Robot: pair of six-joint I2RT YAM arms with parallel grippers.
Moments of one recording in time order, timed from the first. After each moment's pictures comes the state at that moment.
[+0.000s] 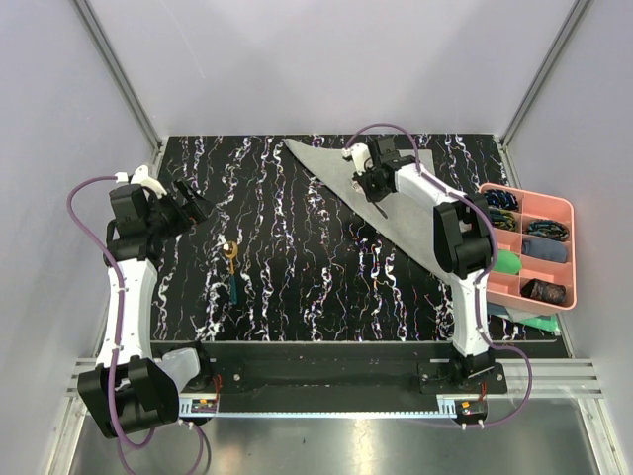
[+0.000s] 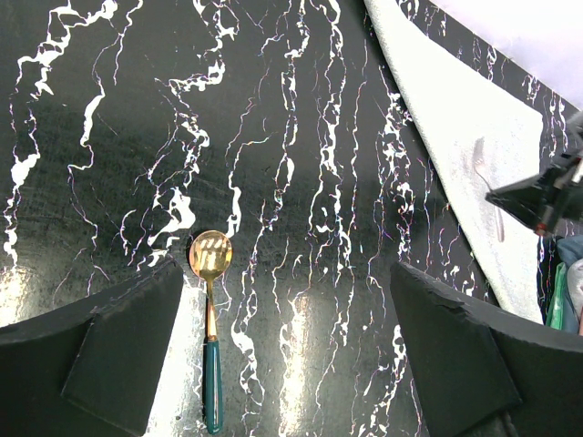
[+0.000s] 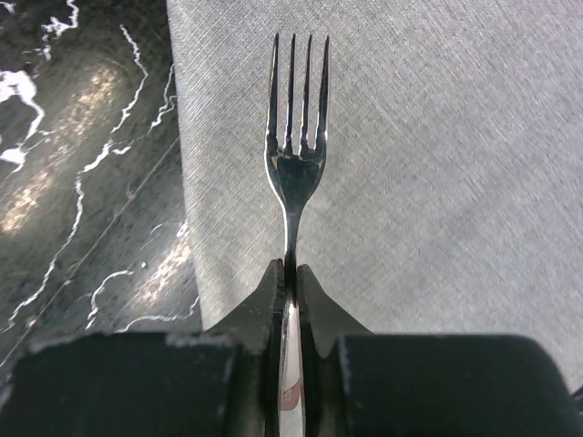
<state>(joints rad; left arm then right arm) 0.24 1.05 0.93 -0.42 0.39 -0.40 0.36 2.18 1.76 -0.53 -0.09 -0.36</state>
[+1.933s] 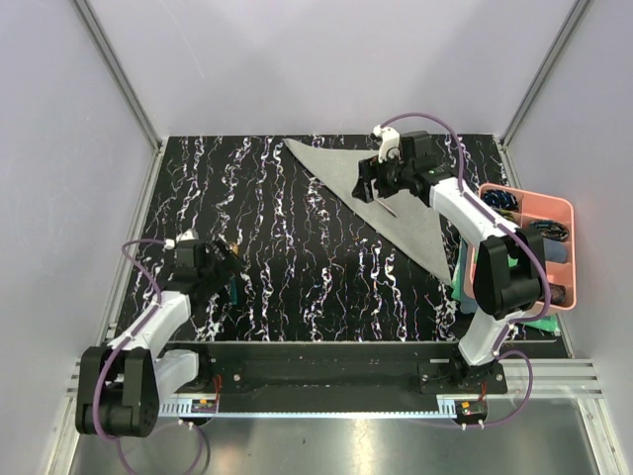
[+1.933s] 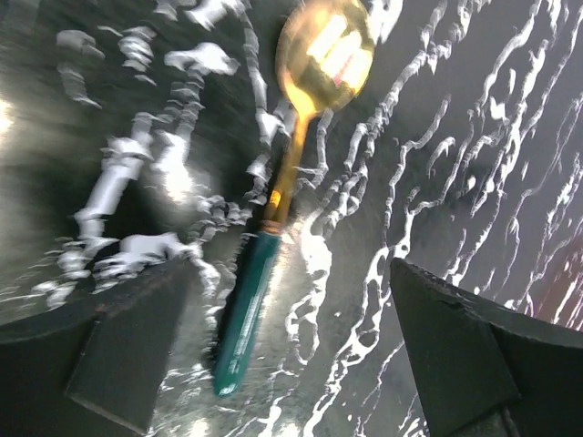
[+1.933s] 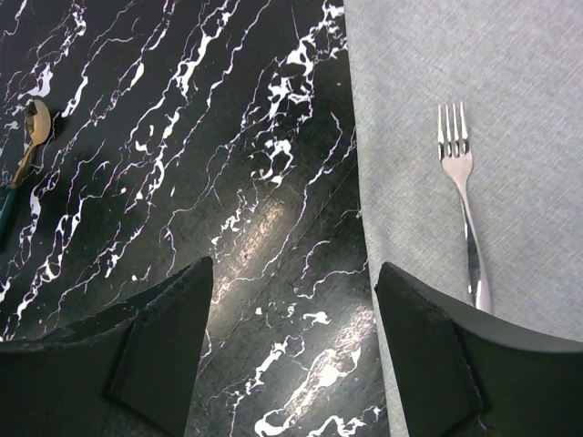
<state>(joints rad) -0.04 1.03 0.37 -0.17 0.07 -0.74 0.31 1.77 1.43 -0.31 -0.43 0.00</state>
